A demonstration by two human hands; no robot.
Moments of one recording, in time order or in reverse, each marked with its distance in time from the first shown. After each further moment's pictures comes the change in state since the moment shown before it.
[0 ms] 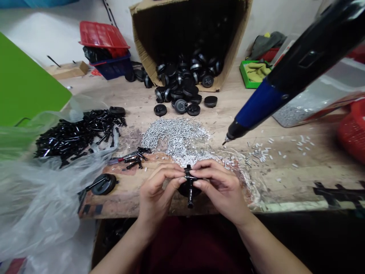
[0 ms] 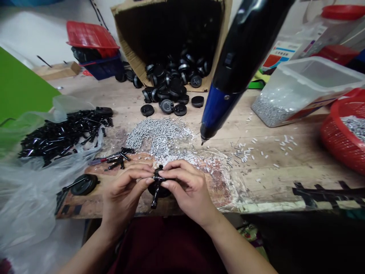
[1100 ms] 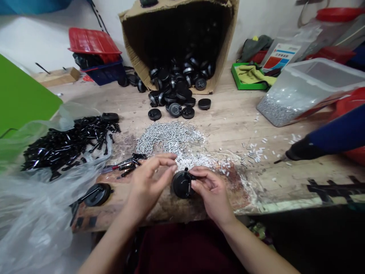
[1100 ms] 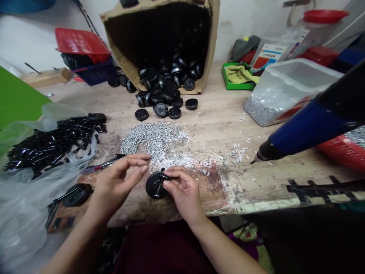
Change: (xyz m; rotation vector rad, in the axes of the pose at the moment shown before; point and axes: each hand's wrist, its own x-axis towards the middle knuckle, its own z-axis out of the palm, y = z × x) left_hand 0.040 -0.015 -0.017 0.344 -0.155 0.013; right_hand -0.016 0.039 0.028 0.383 0.300 0.285
